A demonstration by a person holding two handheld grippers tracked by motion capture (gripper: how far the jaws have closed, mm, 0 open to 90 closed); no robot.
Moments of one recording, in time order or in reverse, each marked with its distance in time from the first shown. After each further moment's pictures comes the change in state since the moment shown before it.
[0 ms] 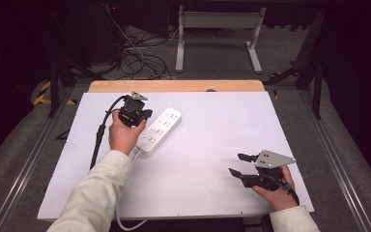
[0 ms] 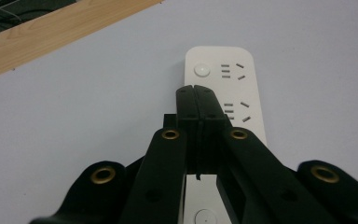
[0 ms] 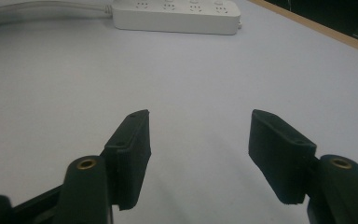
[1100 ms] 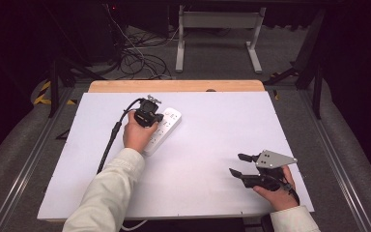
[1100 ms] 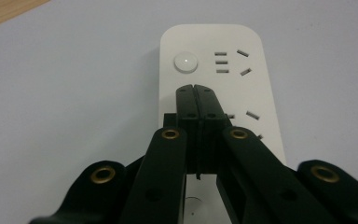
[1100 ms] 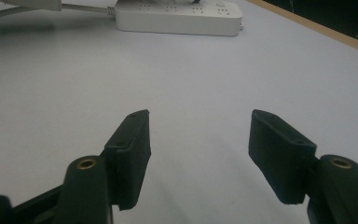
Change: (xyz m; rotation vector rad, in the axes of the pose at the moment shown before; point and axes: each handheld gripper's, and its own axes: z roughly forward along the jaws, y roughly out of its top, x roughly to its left) left arm -0.007 0.000 0.064 0.087 -0.048 0.031; right arm -0.001 0.000 -0.002 -0.005 0.011 0.004
